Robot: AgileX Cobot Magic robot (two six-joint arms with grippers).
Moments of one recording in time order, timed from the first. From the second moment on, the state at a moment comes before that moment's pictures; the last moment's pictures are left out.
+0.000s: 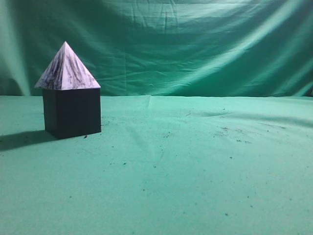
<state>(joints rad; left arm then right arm) -0.18 -0.02 0.02 -0.02 0.35 0.07 0.77 0.51 -0.80 -0.13 0.90 0.17</state>
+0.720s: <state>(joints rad) -0.18 -0.02 0.02 -0.02 0.35 0.07 0.26 0.23 -0.19 -0.24 0.26 0.16</state>
